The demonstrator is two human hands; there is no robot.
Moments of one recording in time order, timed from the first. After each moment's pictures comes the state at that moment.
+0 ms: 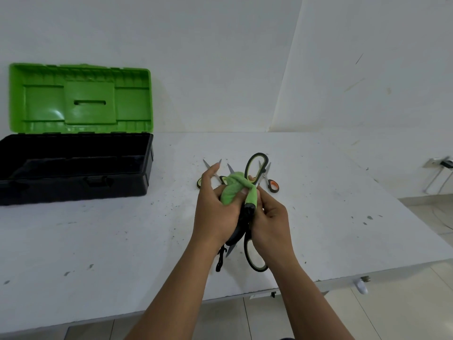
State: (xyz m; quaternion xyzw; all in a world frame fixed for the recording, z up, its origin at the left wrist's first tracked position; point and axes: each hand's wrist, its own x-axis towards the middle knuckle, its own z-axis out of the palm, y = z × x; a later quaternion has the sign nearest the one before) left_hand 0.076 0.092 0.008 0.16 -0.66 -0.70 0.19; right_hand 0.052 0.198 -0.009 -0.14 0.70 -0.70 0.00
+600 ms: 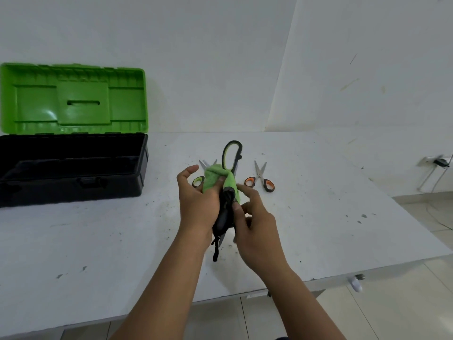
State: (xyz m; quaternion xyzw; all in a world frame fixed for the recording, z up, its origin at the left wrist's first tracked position) left_hand 0.066 0.081 0.016 0.23 -0.51 -0.80 0.23; right_hand 0.058 0.201 -0.023 -0.21 0.83 -0.52 -0.03
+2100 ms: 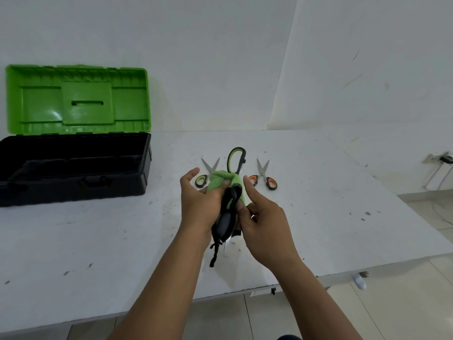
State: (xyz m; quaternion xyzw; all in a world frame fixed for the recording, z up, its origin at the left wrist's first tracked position) left_hand 0.067 0.074 0.009 0.27 -0.55 -0.77 0.17; right_hand 0.056 0.210 -0.013 -0.21 0.84 -0.50 -0.03
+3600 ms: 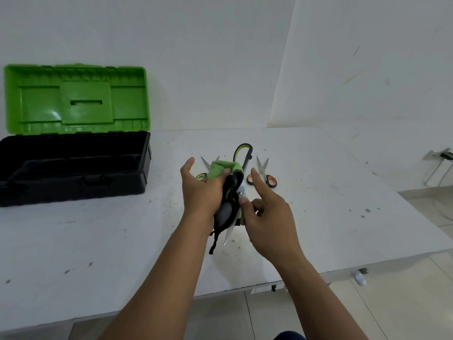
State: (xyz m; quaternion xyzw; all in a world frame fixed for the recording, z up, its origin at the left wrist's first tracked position) left_hand 0.048 0.074 0.014 0.28 -0.56 -0.76 0.18; right_hand 0.055 0.213 -0.003 -0.17 0.84 -0.51 -0.04
